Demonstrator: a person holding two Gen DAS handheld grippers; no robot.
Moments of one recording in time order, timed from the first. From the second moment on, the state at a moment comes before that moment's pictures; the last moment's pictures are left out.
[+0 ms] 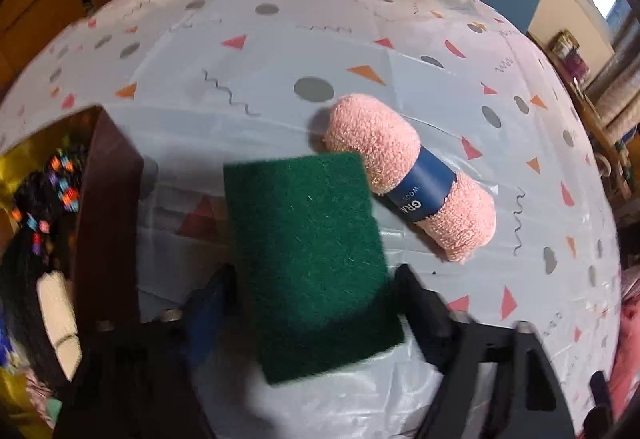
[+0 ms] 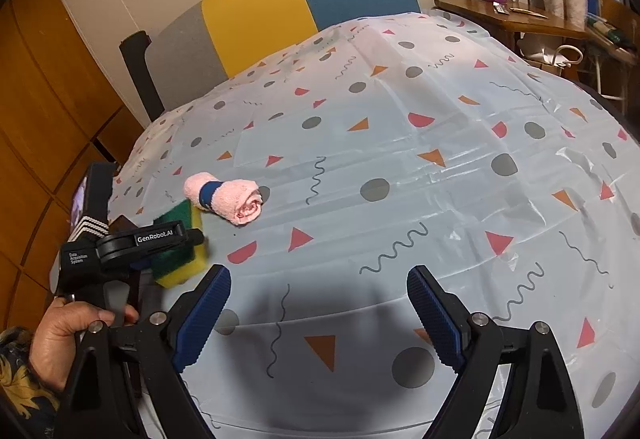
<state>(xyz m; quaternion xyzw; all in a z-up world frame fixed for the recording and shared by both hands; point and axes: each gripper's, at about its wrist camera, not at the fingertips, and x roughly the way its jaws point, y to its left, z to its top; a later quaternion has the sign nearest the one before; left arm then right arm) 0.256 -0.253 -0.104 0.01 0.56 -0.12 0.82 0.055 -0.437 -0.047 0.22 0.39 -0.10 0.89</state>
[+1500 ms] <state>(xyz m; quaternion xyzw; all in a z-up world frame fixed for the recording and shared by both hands) 0.086 -0.235 -0.118 0.09 0.41 -0.30 0.86 0.250 -0.320 -0.063 -0.08 0.51 0.09 0.85</state>
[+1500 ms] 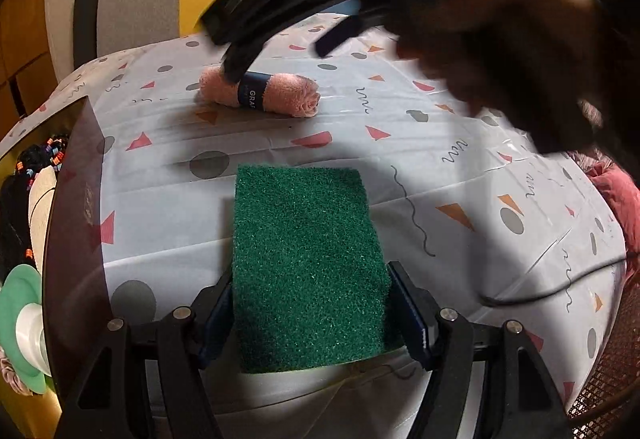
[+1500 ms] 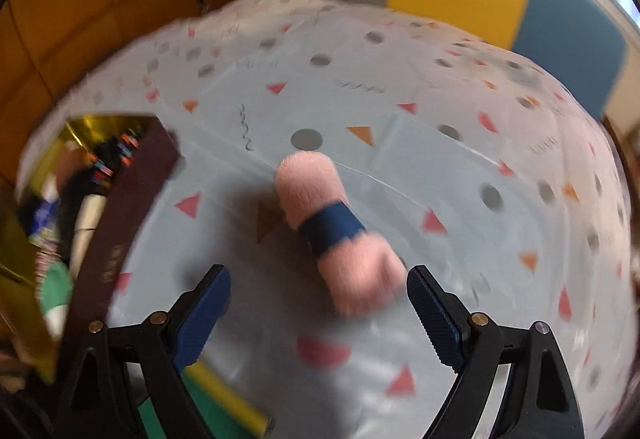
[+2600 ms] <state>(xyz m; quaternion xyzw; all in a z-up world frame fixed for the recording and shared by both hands) 0.081 -0.236 -0.112 0.10 0.42 -0.28 0.86 0.065 -0.409 -0.102 0.08 0.50 -0.03 0.86</state>
